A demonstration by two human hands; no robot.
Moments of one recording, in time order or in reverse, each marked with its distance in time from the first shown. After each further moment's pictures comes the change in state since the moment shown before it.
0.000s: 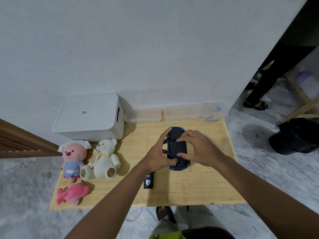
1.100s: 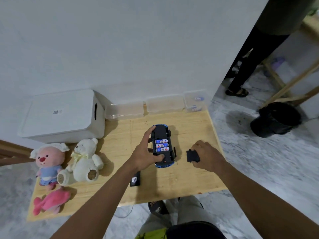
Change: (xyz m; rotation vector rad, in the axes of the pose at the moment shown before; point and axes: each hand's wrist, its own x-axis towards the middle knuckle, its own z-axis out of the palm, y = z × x) left_hand 0.014 -0.026 0.012 0.037 0.025 -0.033; right_hand -0.078 0.085 0.035 -0.264 -0.295 0.394
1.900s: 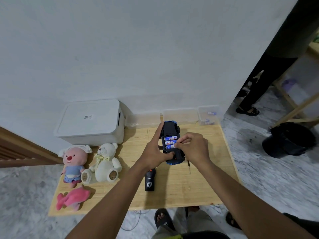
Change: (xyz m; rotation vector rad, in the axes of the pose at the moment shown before) left_hand -0.024 0.036 -0.029 0.059 0.122 0.152; right_hand 0.006 -0.157 -0.089 0.810 0.477 0.267
